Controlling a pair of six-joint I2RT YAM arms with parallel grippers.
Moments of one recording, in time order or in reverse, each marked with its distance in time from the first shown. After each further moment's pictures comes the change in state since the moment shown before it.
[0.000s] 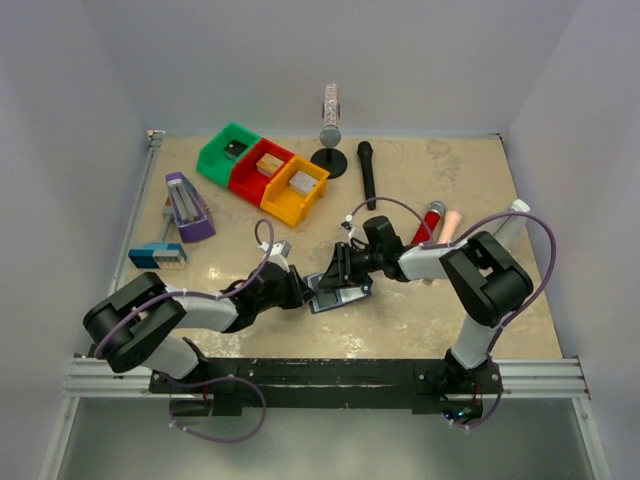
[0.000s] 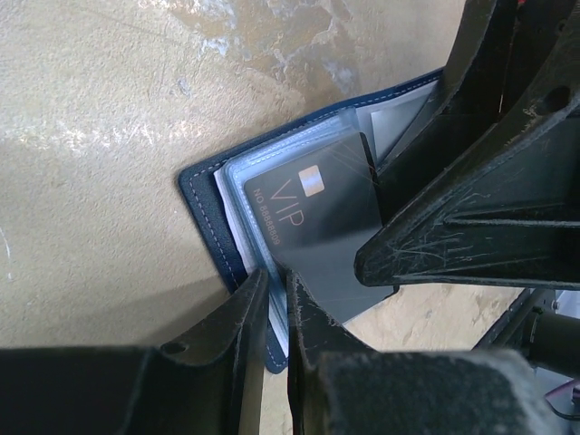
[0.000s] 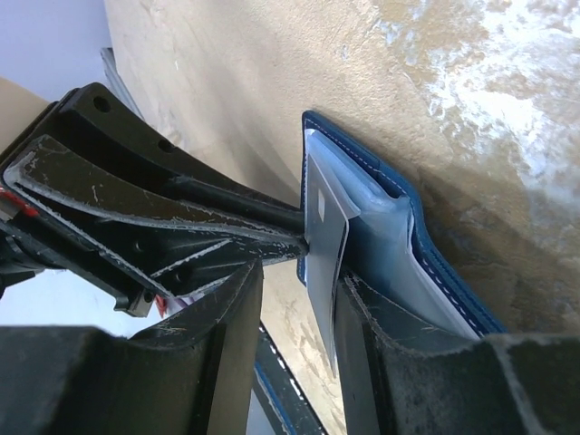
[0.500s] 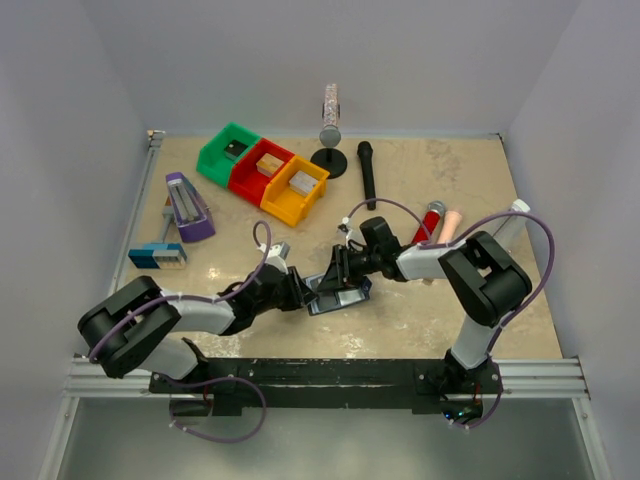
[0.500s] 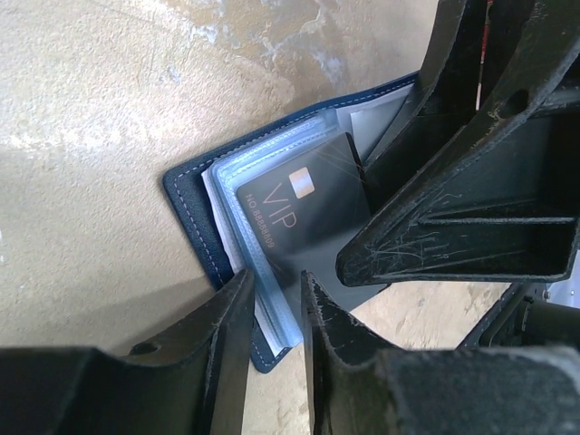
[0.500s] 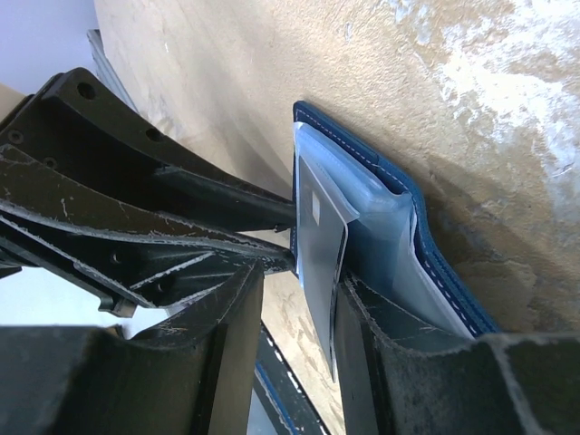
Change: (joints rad) left arm -0.003 -0.030 -0.023 0.010 0.010 -0.001; right arm 0.018 0.013 0.025 -0.054 -0.002 -0.029
